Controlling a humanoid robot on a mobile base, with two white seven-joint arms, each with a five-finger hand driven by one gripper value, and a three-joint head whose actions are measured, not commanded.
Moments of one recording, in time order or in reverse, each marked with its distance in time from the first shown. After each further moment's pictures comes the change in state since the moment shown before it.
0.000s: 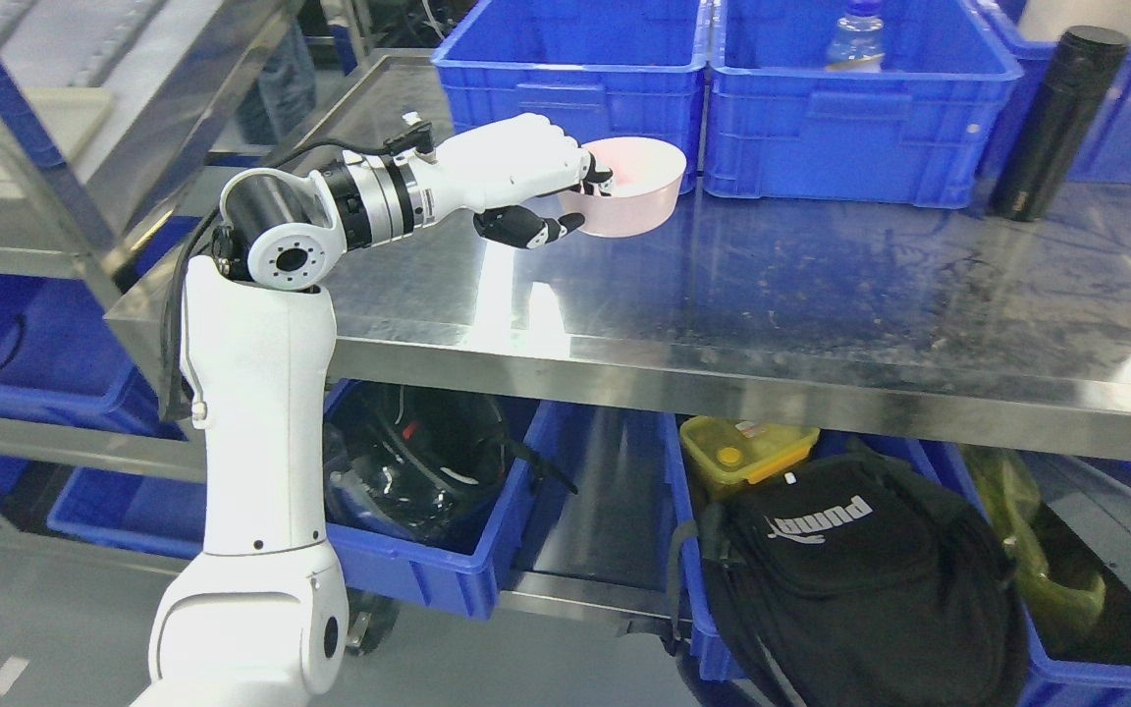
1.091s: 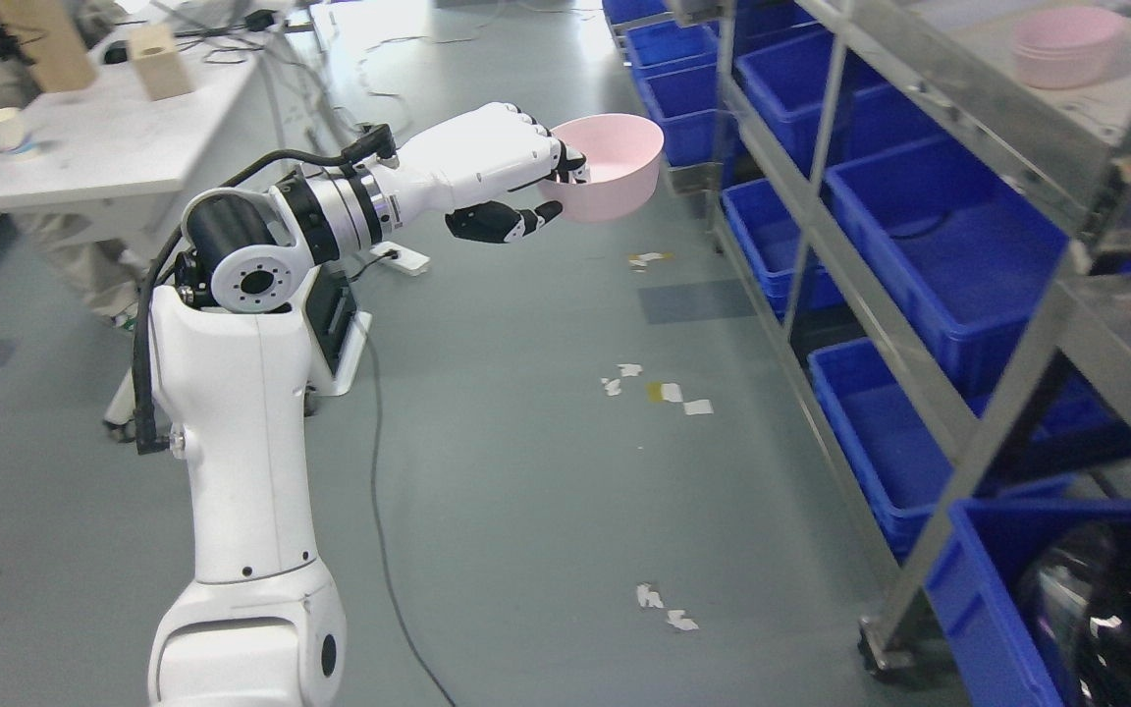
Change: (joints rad) left arm 0.038 0.000 0.053 -0.089 0.015 0.000 0.007; right arm 0.000 0.000 0.000 0.000 0.000 0.000 0.002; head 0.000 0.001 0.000
